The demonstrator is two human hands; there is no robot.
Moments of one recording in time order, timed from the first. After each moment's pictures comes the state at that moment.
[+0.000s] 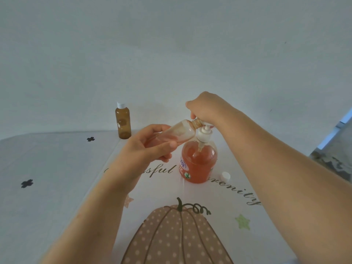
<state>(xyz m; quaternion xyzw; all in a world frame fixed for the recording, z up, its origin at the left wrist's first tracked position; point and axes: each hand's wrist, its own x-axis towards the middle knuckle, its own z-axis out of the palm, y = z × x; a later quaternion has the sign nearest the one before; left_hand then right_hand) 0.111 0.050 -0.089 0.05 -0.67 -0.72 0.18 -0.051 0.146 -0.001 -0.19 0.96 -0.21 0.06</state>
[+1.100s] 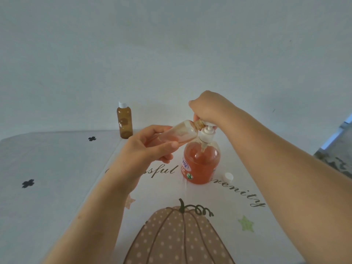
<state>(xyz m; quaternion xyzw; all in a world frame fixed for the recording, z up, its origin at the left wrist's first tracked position) 0.112 0.049 -0.089 0.07 -0.67 -0.72 0.19 -0.045 0.144 0.002 -0.21 0.97 -0.14 0.07</state>
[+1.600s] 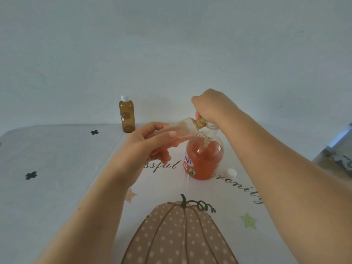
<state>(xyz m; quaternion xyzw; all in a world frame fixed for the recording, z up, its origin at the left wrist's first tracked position) 0.110 0.044 -0.093 0.08 -0.66 -0.73 0.16 -0.051 0.143 -0.015 -0.20 0.96 -0.21 0.05</state>
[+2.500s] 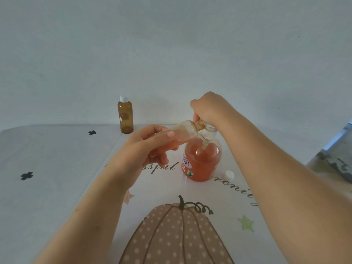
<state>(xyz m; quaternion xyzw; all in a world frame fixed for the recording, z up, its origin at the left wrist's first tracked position) 0.109 0.044 -0.092 0.09 -0.65 -0.74 0.14 -0.052 0.144 -0.017 -0.20 0.95 -0.23 0.06</state>
